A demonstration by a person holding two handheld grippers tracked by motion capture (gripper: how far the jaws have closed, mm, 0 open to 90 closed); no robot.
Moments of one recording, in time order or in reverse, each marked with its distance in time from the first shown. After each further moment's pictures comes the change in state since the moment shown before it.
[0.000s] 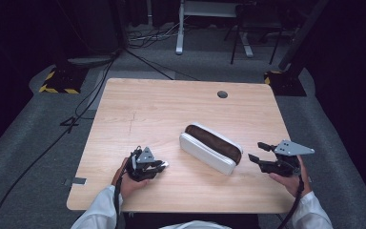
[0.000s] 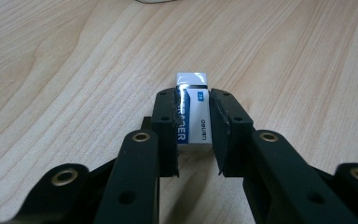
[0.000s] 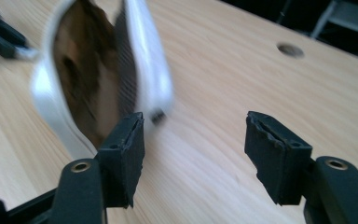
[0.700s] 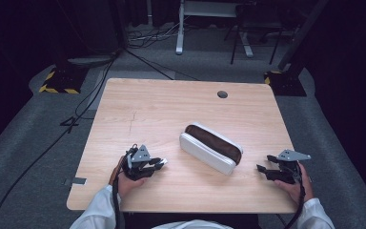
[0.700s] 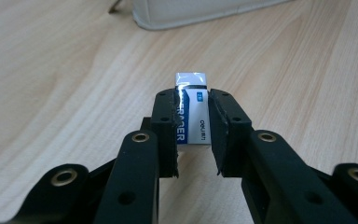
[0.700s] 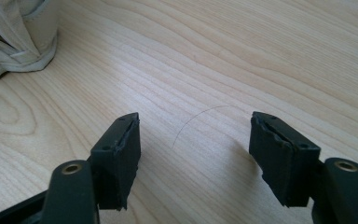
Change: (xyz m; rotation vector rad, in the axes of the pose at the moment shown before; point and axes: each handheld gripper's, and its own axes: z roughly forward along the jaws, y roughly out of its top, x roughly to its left) left arm 0.004 0.005 -0.020 -0.081 0.000 0.007; right arm -0.029 -0.073 0.018 0.196 -0.065 0.122
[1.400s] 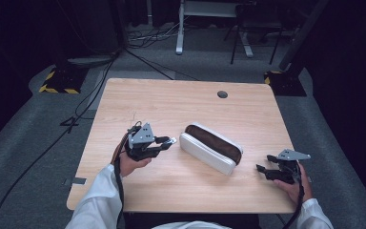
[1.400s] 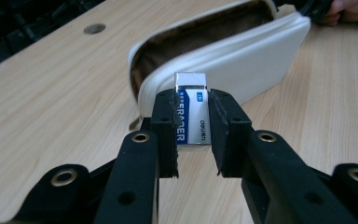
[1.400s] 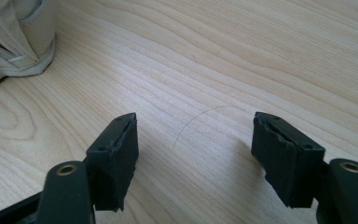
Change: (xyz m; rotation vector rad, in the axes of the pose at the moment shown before) left arm 0.005 0.085 -0.025 -0.142 -0.050 0.171; right arm -0.001 0.000 0.002 0.000 0.002 0.021
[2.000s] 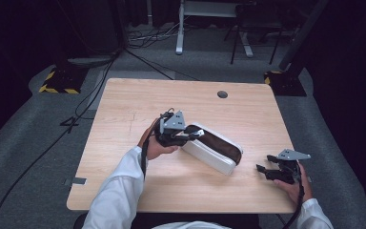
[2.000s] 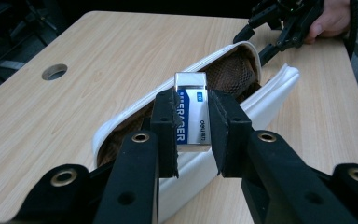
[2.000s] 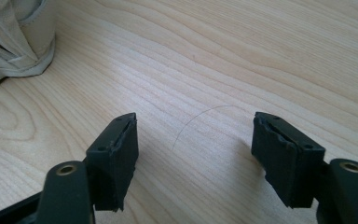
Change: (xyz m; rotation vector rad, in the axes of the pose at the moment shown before) left arm 0.002 0.059 0.065 0.029 -0.125 0.100; right arm 0.000 0.000 0.000 0.001 0.002 0.007
